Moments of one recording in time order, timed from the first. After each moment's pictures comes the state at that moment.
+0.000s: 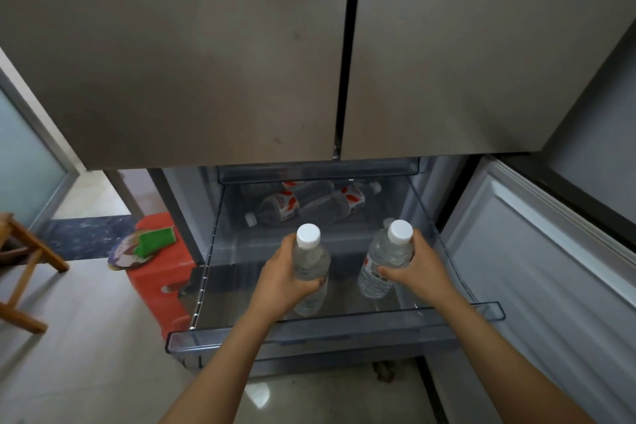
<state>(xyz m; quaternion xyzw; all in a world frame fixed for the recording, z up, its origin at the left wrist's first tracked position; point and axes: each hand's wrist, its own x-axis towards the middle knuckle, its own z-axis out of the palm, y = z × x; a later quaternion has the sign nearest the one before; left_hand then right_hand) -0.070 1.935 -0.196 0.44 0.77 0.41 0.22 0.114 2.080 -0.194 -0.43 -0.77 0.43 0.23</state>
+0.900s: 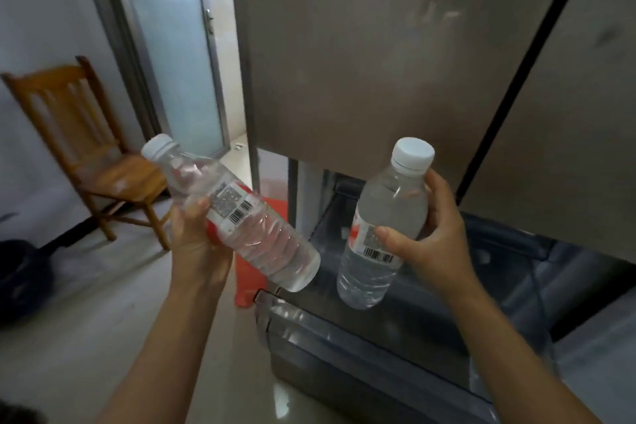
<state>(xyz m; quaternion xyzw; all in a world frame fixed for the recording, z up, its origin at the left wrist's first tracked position) -0.134 1.788 -0.108 0.19 0.39 0.90 0.06 0.022 1.999 -0.054 -0.03 -0.76 0.58 0.30</state>
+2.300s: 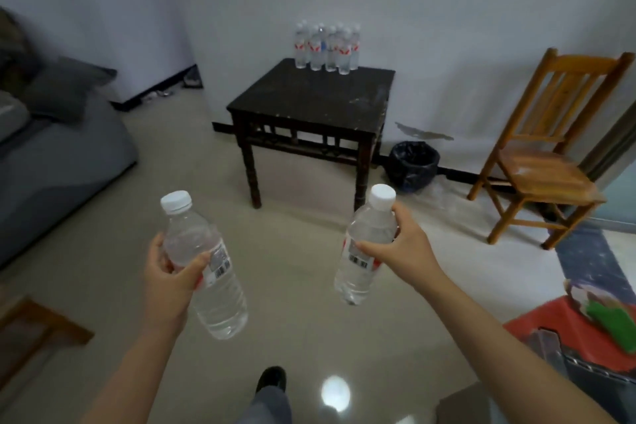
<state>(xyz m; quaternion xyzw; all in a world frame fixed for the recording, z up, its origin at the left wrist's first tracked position) 0.256 1.629 -0.174 -0.43 0.55 0.47 -0.54 -0.020 1.746 -0.147 0.42 -0.73 0.48 -0.25</state>
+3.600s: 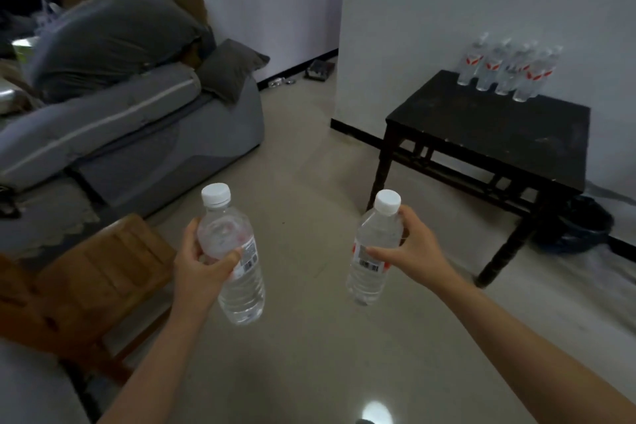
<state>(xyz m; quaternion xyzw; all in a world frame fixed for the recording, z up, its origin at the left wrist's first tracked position) 0.572 1.411 -0.174 -0.54 0.51 0.40 -0.54 0.275 1.434 -0.149 0.57 -0.64 0.40 -0.33</state>
